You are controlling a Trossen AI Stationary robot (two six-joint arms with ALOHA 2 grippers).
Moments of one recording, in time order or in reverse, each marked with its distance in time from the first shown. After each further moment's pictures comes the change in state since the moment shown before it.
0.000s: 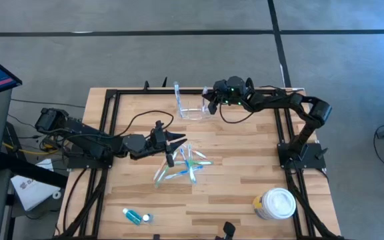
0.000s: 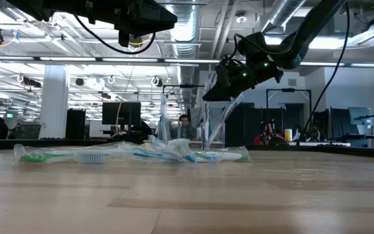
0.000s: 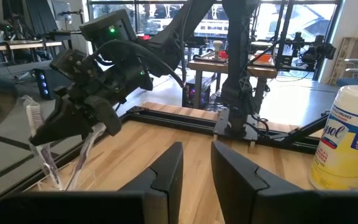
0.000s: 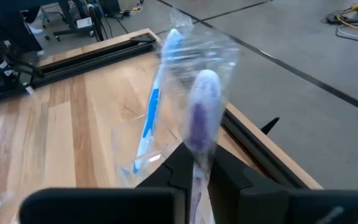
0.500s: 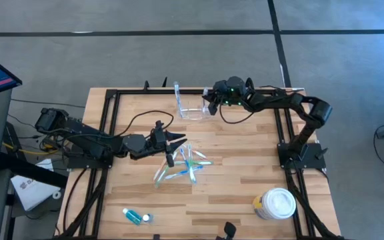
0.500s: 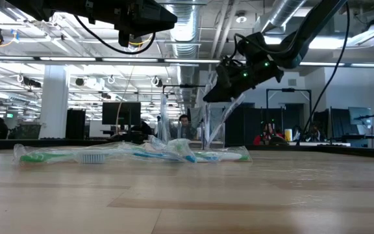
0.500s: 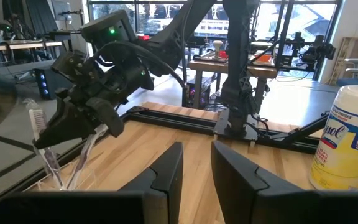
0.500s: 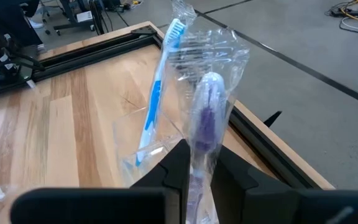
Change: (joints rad) left arm 0.000 0.000 0.000 0.000 0.000 0.000; right arm 0.001 -0.007 0.000 -0.027 -0.003 0.000
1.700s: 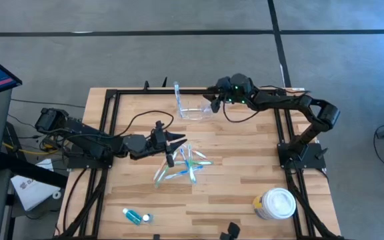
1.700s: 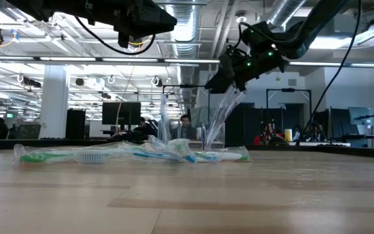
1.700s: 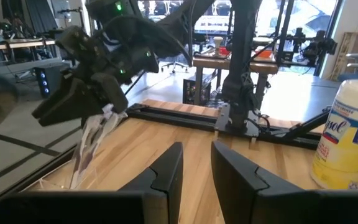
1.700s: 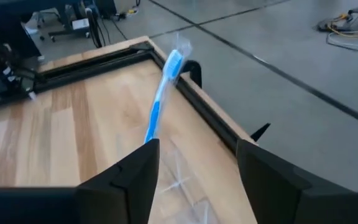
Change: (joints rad) left arm 0.000 0.000 0.000 -0.020 0.000 0.004; right arm 0.000 -0.094 0.008 -0.067 0.031 -0.018
